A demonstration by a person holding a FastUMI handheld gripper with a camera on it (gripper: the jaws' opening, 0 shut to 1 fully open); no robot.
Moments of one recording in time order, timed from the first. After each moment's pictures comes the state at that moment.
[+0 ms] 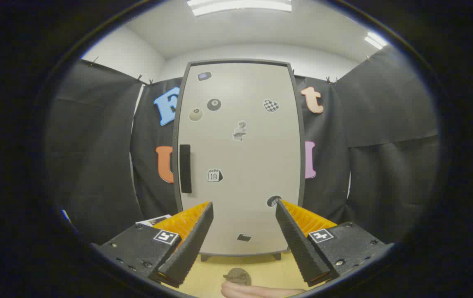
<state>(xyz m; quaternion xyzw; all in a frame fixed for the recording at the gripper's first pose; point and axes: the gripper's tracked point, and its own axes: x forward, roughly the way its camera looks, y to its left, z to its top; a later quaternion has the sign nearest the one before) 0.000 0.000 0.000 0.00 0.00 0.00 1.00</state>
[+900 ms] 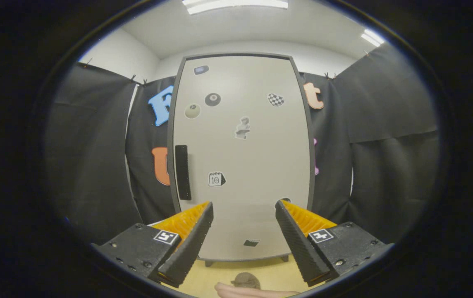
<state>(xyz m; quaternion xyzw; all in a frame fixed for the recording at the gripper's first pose) 0.052 0.023 0.003 0.03 0.00 0.00 1.00</state>
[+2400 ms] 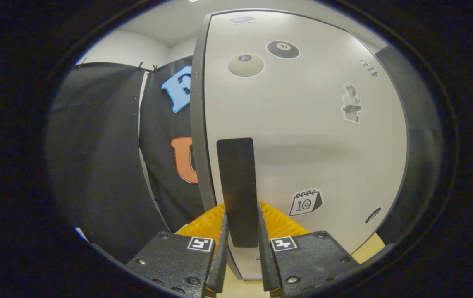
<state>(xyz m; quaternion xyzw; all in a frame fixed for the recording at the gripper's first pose) 0.203 0.155 0.002 0.02 0.08 0.08 0.99</state>
